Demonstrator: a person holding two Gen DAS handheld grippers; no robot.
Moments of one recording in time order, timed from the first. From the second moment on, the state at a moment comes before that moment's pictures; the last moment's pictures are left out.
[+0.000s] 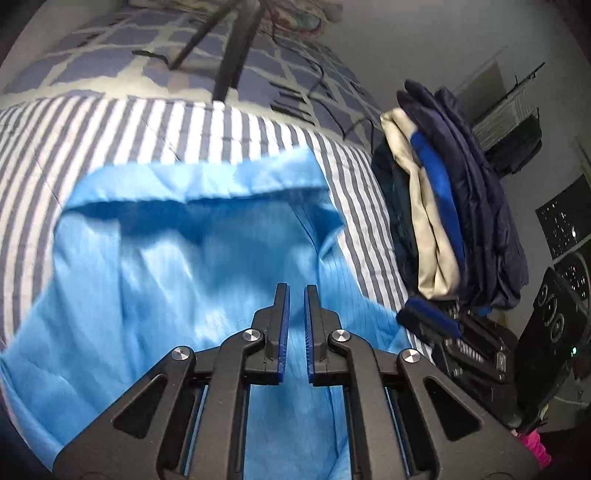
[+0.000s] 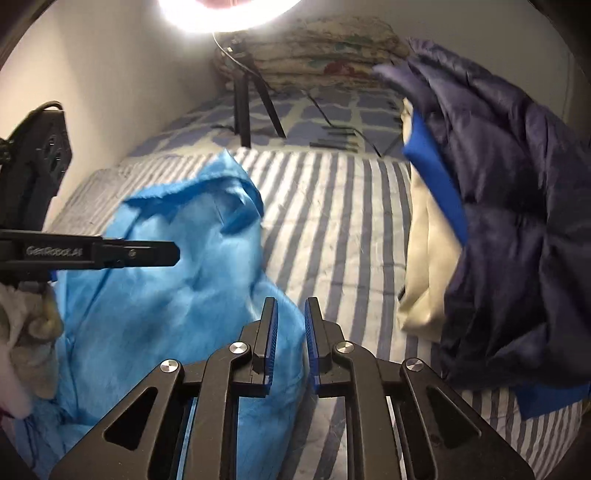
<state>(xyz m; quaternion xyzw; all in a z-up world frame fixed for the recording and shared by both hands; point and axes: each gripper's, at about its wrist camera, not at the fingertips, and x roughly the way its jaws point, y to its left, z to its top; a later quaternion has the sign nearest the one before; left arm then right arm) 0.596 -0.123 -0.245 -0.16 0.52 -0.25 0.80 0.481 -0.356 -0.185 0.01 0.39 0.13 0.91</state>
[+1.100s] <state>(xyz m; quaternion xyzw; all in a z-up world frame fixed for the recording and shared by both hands) 0.606 -0.160 -0.280 -0.09 0.53 -0.23 0.81 0.507 -0.353 -0.215 0.02 0.42 0.15 0.90</state>
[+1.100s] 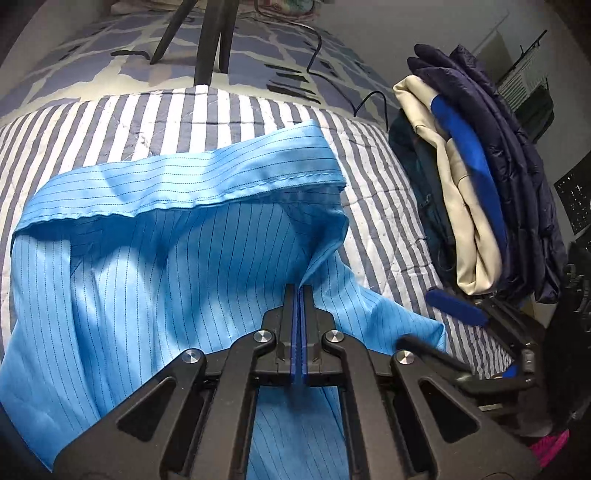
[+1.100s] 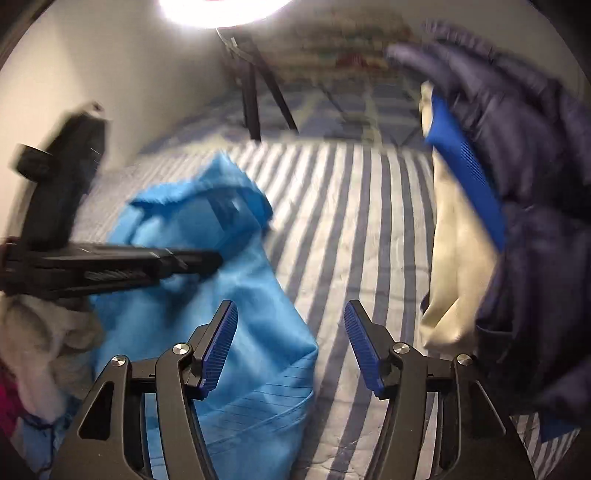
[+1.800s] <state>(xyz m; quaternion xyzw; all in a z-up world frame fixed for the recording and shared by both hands) 0.583 -0.005 -0.197 -0.08 0.48 -0.17 0.86 0.493 -0.345 -0.190 -0.02 0.39 0.18 0.90</state>
